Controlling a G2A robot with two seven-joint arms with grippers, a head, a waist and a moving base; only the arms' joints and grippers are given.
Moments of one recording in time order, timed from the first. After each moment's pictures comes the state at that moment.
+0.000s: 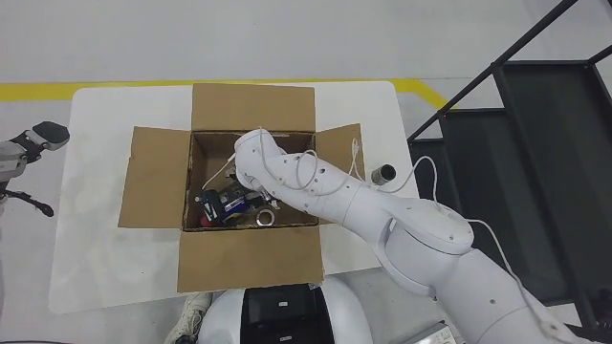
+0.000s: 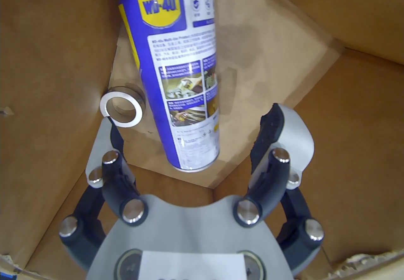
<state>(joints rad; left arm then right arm) 1.27 -0.91 -1.82 -1.24 -1.01 -0.29 -1.17 -0.46 -1.70 0.30 -0.81 -1.34 -0.94 0.73</state>
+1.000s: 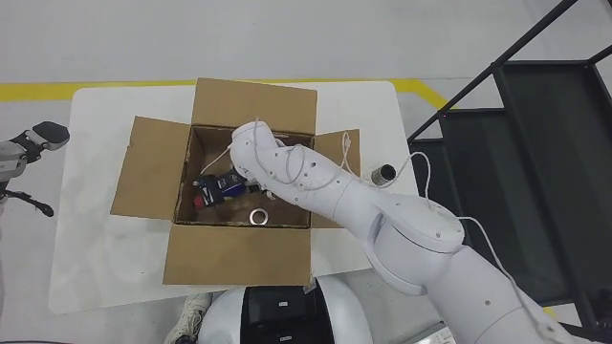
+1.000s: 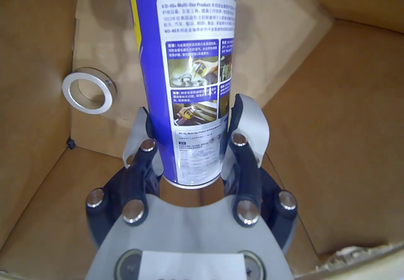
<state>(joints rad) 1.27 -0.91 -1.82 -1.24 -1.01 -0.29 -1.17 -0.42 -1.75 0.33 -0.72 -1.41 -0.85 0.74</state>
